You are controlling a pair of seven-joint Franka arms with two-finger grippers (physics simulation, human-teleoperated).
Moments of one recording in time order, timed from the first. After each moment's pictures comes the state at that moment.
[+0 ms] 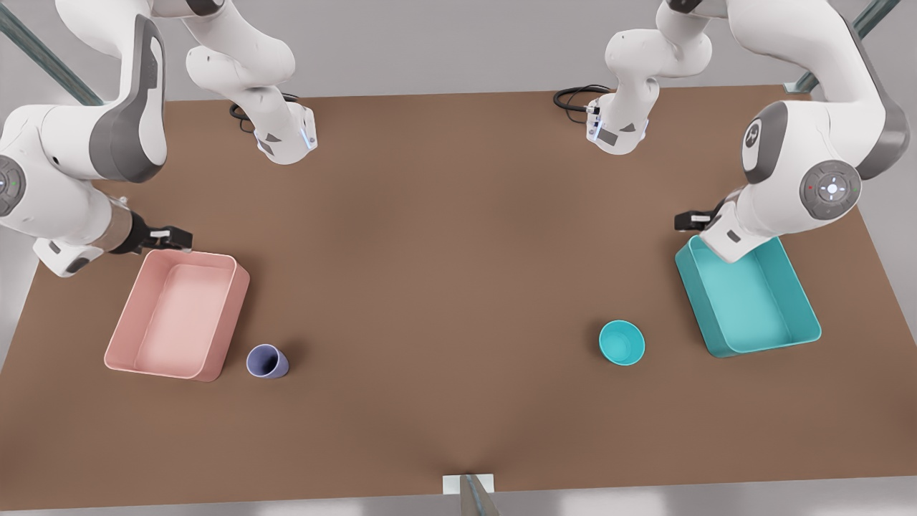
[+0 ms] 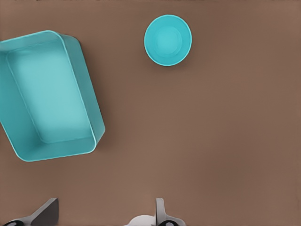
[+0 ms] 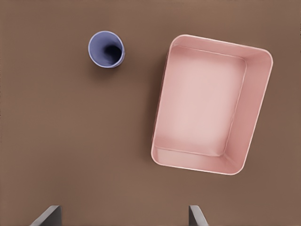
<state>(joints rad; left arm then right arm) -0.08 0.20 -0.05 -1.43 0.06 1.30 -0.06 0.10 0.12 -0.13 -1.52 -0.02 1.46 -0.04</state>
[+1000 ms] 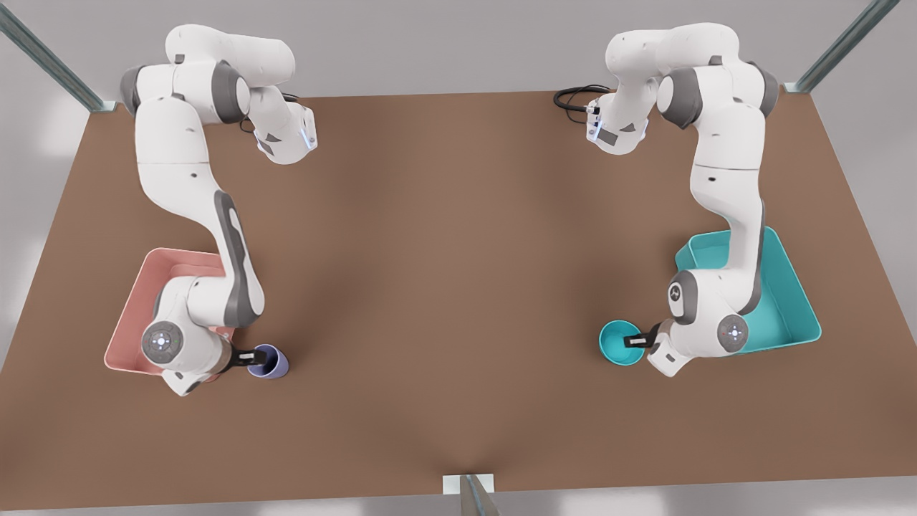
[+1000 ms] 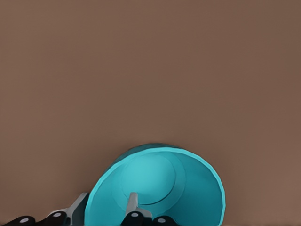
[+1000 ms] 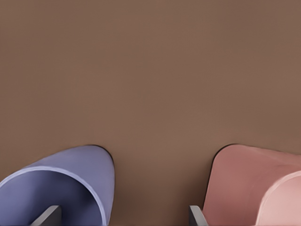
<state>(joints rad) -0.02 0.80 -0.05 -1.50 -0.19 2.12 -0.02 0.11 0.72 -0.12 -1.48 0.04 2.12 -0.04</state>
